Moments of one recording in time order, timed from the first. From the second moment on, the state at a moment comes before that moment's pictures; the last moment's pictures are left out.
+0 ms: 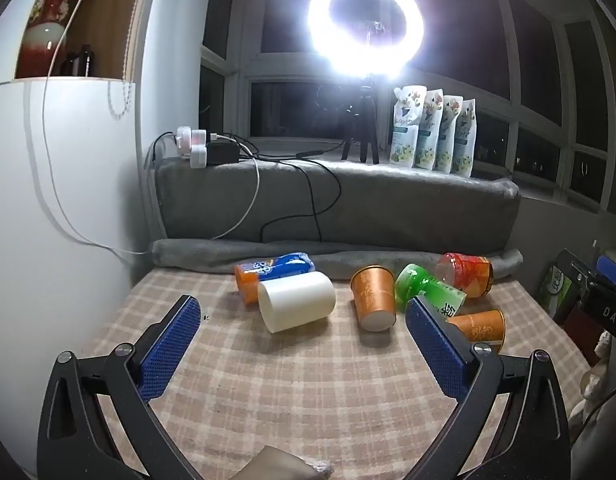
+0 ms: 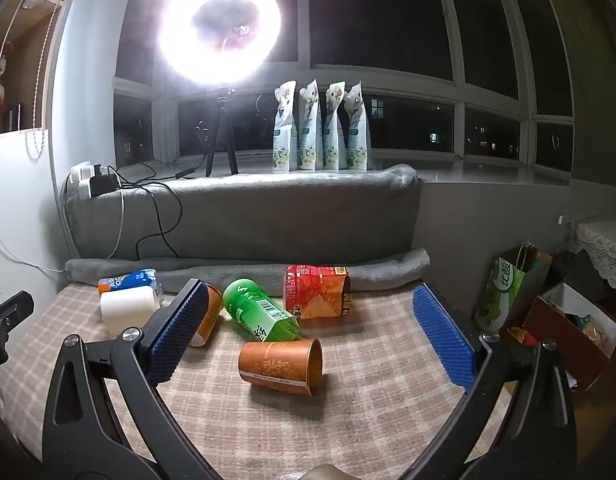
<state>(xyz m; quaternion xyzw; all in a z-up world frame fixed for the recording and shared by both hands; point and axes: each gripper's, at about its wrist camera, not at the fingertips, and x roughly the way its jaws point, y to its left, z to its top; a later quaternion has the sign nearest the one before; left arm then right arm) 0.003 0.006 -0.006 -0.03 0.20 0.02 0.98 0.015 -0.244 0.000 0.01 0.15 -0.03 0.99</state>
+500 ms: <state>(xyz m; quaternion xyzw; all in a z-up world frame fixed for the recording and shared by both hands) -0.003 0.008 -0.005 -0.03 0.20 0.02 0.98 0.011 -0.246 -0.002 0.01 0.15 -0.03 0.99</state>
